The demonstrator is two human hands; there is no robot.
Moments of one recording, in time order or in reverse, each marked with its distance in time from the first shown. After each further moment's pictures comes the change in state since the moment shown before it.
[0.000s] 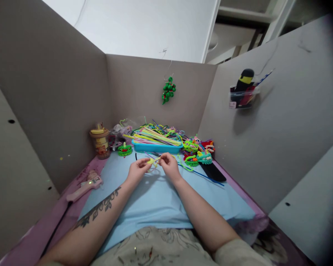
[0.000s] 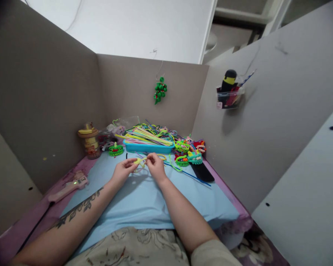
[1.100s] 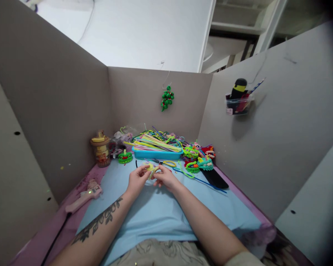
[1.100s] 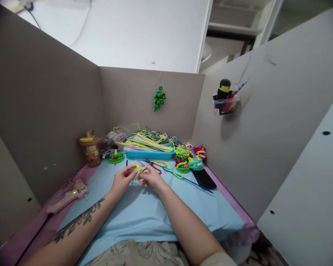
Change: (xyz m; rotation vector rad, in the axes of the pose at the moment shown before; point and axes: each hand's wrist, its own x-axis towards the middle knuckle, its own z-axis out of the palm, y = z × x) left_hand -0.004 0.003 -0.002 0.163 0.084 0.167; right_hand -0.007 -0.015 0.008 0.218 -0.359 0.567
